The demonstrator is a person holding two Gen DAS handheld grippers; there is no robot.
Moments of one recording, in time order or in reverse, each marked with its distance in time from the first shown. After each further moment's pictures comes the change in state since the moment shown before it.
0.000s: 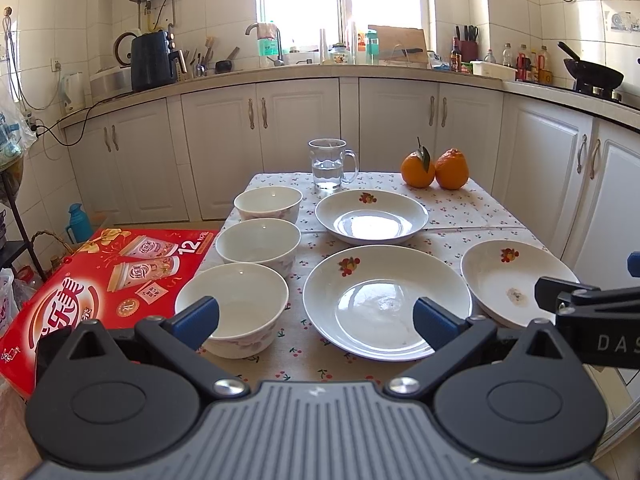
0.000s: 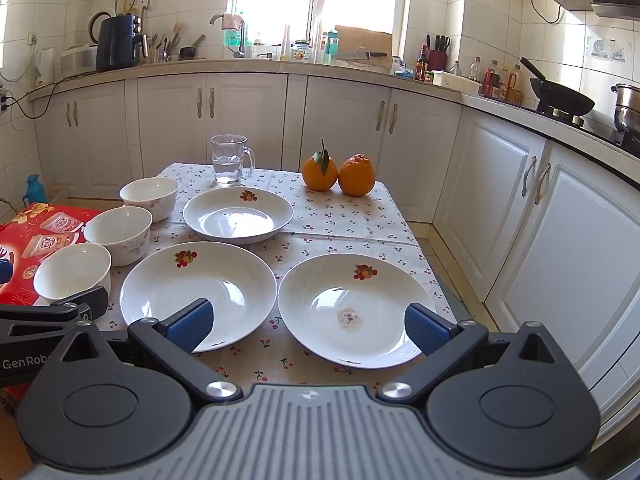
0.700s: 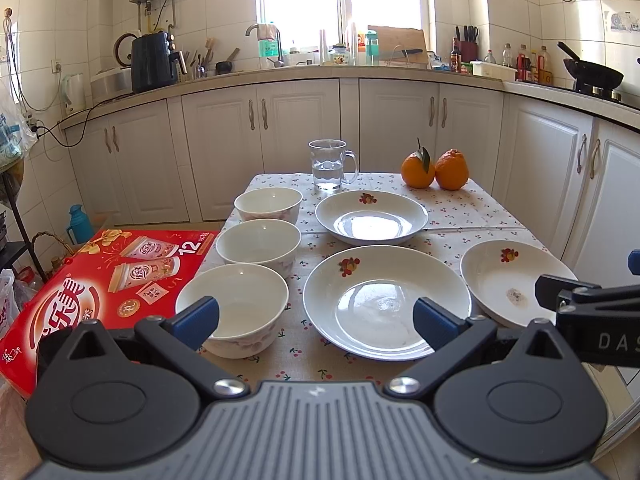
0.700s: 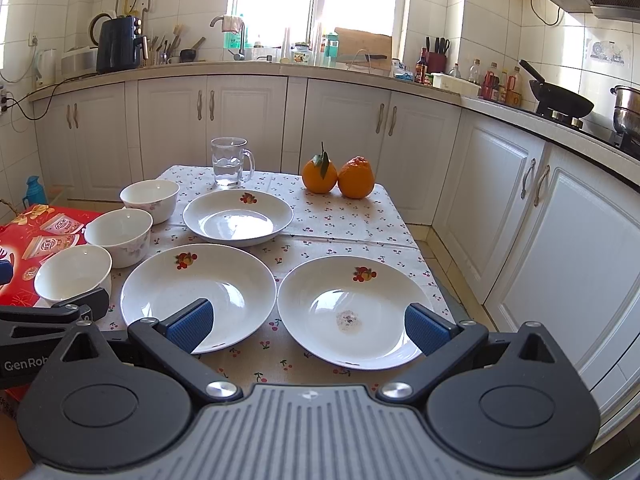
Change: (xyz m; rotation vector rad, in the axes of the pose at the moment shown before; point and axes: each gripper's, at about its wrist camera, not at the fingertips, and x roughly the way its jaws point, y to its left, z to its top) left arm -0.002 0.001 0.000 -0.002 -0.003 0.001; right arm -0.003 0.000 0.001 -0.002 -0.007 -0.001
